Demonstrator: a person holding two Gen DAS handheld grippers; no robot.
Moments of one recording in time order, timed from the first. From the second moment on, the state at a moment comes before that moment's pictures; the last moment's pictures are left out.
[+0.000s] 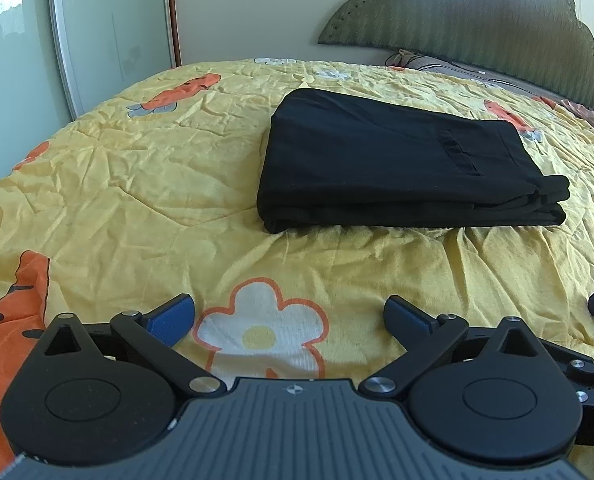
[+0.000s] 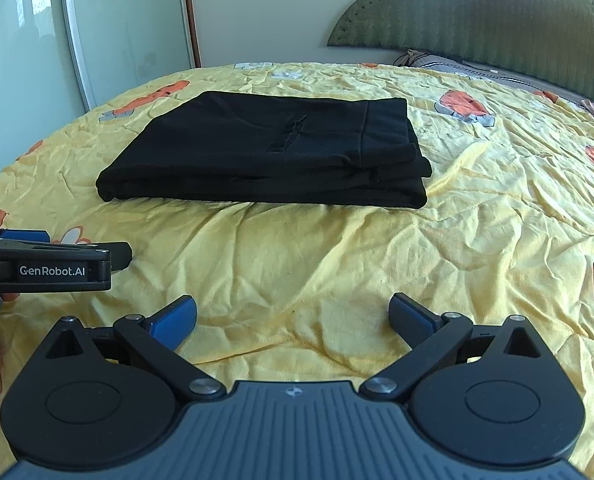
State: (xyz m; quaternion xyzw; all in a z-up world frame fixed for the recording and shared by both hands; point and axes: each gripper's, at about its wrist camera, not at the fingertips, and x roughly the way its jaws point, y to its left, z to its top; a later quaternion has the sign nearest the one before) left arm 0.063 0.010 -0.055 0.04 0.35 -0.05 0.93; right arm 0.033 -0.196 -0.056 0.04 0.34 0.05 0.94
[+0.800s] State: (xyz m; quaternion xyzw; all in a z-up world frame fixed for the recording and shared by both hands) left arm 0.060 0.009 -0.055 0.04 0.35 -0.05 0.94; right arm 0.030 -0.192 -0.061 0.02 0.33 0.04 0.94
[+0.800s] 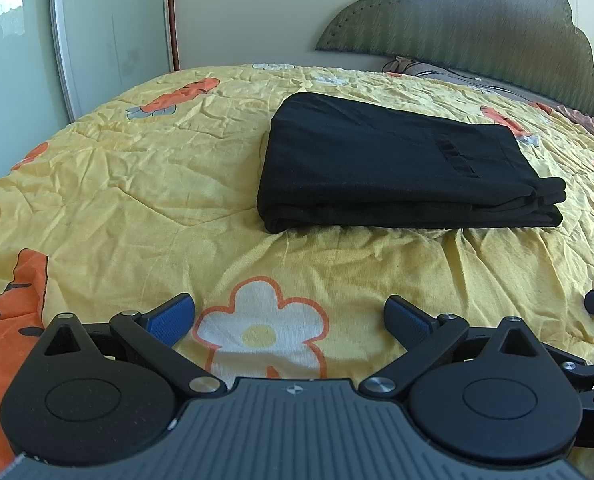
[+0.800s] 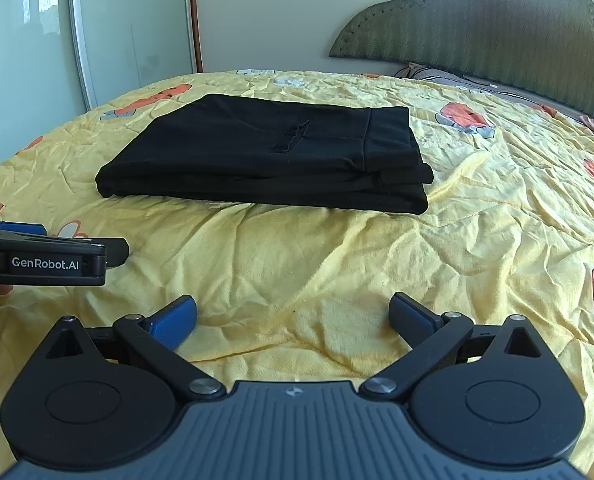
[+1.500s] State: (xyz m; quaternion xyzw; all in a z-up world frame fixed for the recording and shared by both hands) left arm 0.059 0.010 -0.056 0.03 0.34 -0.05 0.94; right arm 0.029 -0.192 -0.061 0.02 0.33 0.04 0.94
